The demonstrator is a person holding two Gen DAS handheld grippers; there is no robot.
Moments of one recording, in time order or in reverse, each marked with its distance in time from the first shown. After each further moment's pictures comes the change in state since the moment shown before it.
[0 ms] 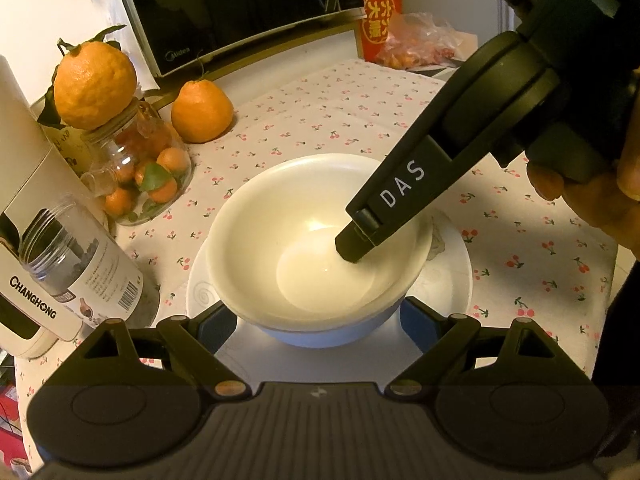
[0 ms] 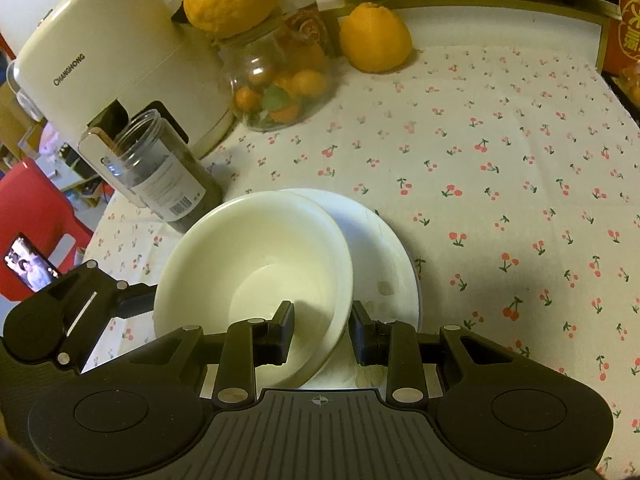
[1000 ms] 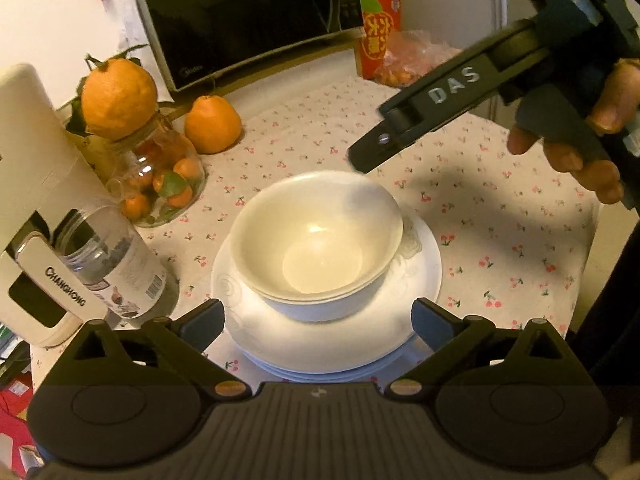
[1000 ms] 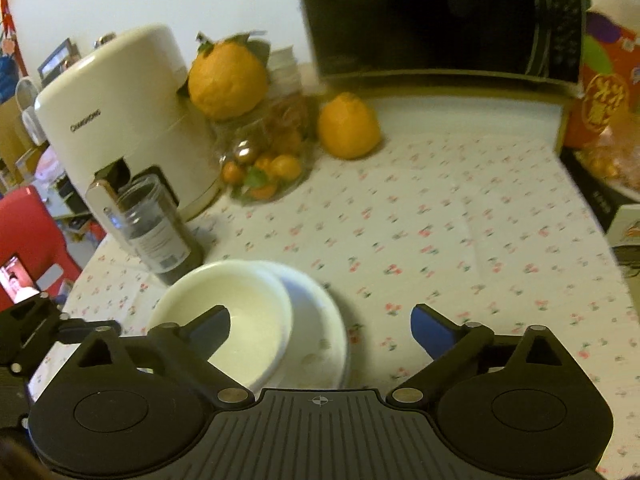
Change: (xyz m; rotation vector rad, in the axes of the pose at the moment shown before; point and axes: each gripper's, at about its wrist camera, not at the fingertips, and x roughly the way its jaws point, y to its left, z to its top) left arm -0.047 0.003 -0.003 -0.023 -0.031 -0.009; right arm -0.064 -0.010 0.001 -0.073 -0.232 -0.091
